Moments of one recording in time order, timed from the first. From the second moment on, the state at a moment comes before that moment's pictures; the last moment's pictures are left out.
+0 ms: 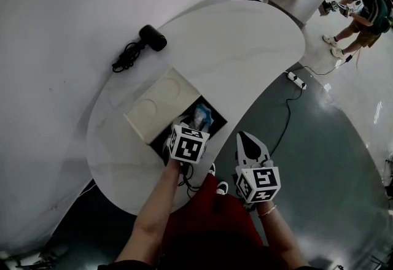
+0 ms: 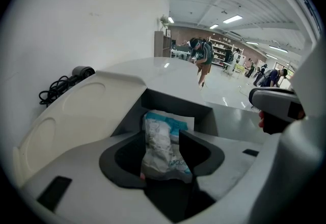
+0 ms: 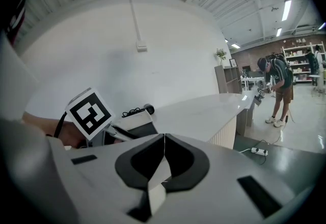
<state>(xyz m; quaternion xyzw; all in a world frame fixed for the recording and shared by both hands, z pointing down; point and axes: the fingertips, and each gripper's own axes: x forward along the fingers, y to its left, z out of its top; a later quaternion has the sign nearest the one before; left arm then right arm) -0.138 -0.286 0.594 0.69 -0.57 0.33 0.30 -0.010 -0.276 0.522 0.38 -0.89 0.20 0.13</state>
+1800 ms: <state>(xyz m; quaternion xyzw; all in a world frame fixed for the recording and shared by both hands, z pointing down) -0.129 -0.284 0.553 0.70 -0.58 0.33 0.24 -0.021 -0.276 0.513 0.40 -0.89 0.20 0.13</state>
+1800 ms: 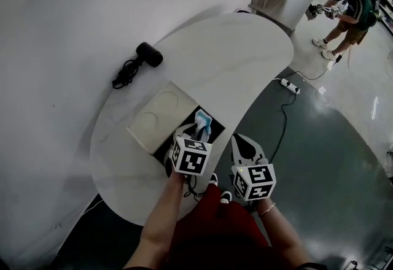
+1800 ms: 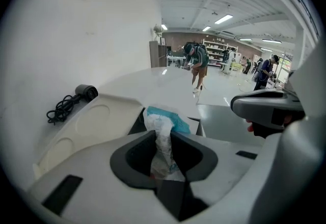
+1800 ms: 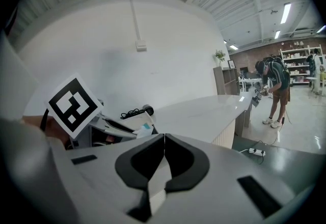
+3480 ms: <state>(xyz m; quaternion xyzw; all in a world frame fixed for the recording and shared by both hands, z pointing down) -0.105 -0.195 0.400 0.73 -0.66 0.14 0.08 0.024 -0.221 0.428 0.42 -0.90 0.13 0.06</state>
